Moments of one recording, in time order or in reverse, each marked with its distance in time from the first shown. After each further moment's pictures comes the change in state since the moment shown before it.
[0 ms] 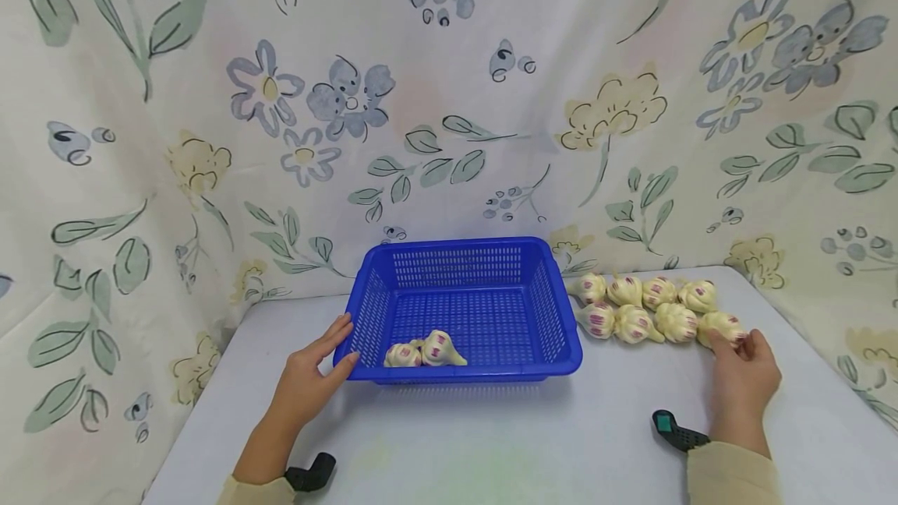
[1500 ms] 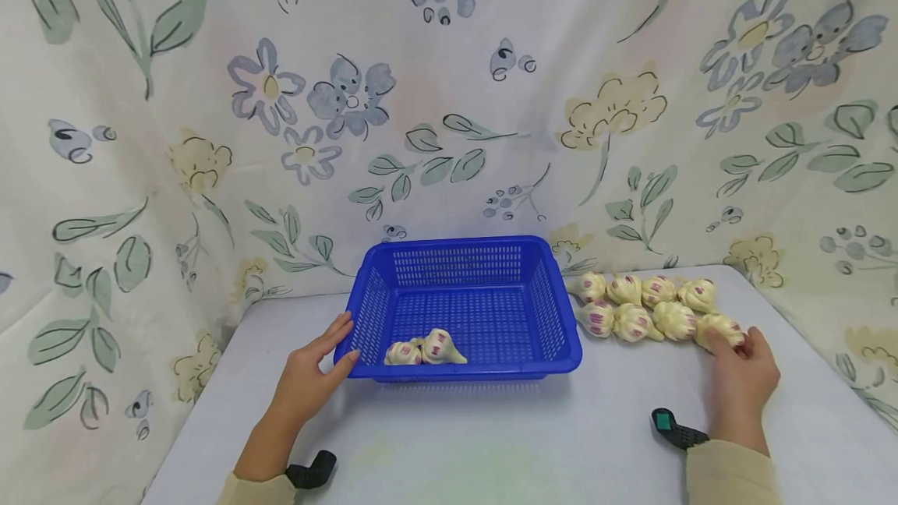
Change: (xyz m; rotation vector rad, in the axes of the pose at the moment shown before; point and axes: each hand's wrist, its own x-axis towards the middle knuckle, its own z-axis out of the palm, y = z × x) left_hand 0.001 0.002 -0.001 -0.009 -0.020 -0.024; right_hand -0.002 0.000 -0.002 -0.011 0.003 0.004
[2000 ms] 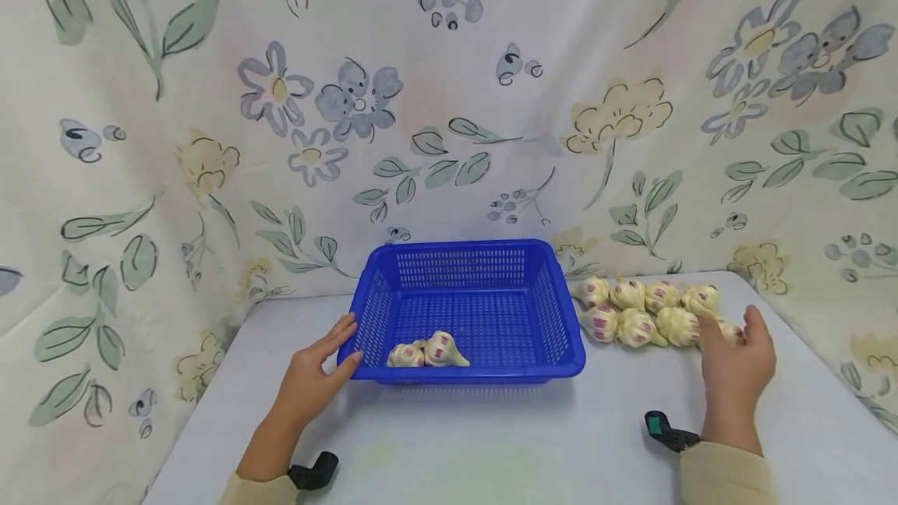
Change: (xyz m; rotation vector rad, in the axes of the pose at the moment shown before) left_hand 0.000 -0.001 0.000 -0.013 -0.008 -0.025; right_hand -0.032 -0.024 0.025 -0.123 0.086 -0.243
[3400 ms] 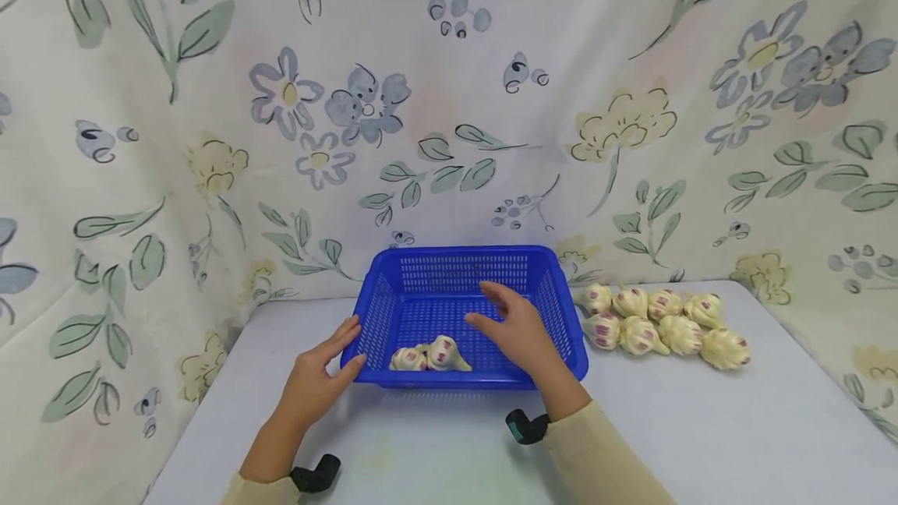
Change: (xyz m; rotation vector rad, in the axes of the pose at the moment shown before) left_hand -0.002 -0.004 0.002 -0.025 0.015 0.036; right_hand -0.165 -0.058 0.169 -0.284 -0.859 -0.671
